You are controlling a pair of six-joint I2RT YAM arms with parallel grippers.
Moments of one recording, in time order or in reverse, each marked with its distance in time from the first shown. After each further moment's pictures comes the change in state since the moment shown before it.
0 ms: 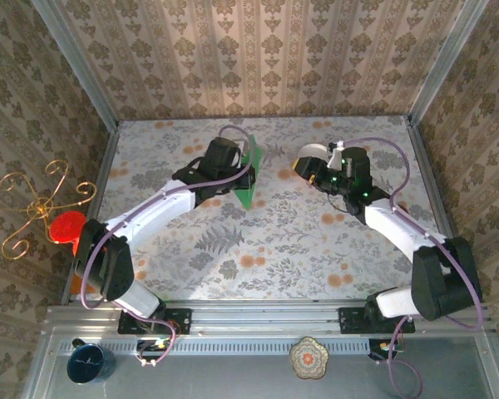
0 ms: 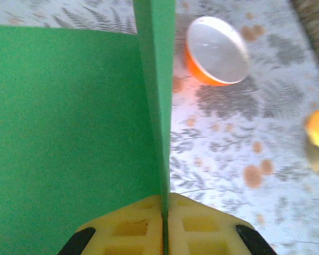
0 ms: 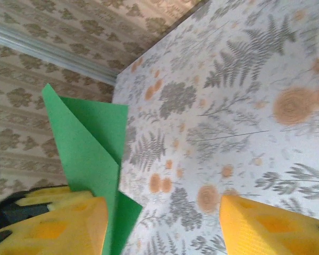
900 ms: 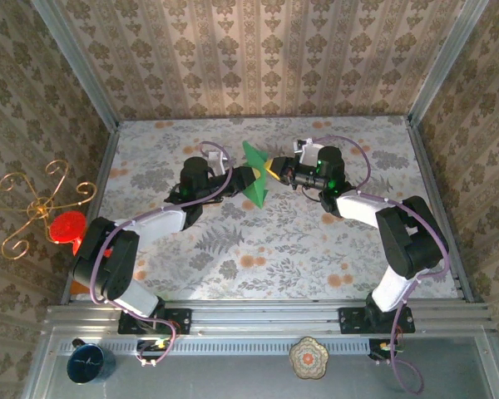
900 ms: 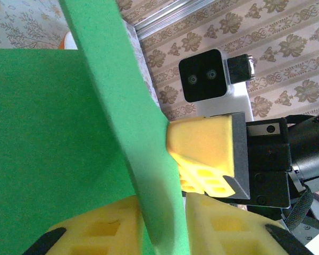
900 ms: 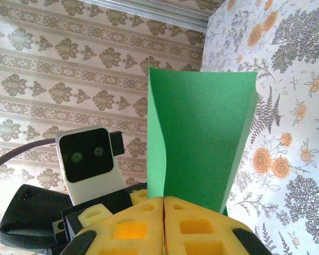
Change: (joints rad) left arm 0.160 -0.033 -0.475 0.984 0.595 -0.525; right arm 0.109 0.348 0.068 0.584 -0.301 0.410
